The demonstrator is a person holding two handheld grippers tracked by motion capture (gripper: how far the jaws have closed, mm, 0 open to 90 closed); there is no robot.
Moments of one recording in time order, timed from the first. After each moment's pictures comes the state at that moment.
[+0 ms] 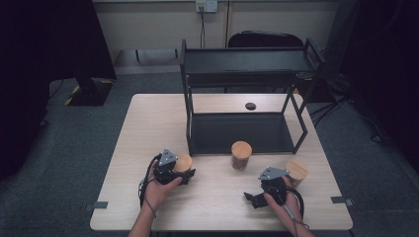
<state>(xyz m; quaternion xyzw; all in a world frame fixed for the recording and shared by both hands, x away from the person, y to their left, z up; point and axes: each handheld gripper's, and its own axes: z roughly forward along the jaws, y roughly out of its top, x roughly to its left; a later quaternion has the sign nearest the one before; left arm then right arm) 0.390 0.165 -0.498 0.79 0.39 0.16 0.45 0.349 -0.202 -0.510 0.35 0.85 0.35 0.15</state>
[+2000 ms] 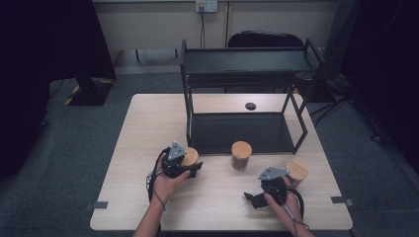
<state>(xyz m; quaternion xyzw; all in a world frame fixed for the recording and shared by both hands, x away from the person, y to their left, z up) 0.400 0.140 -0.475 0.80 0.37 0.18 0.45 0.349 -0.202 -0.510 0.35 0.85 0.35 0.15</state>
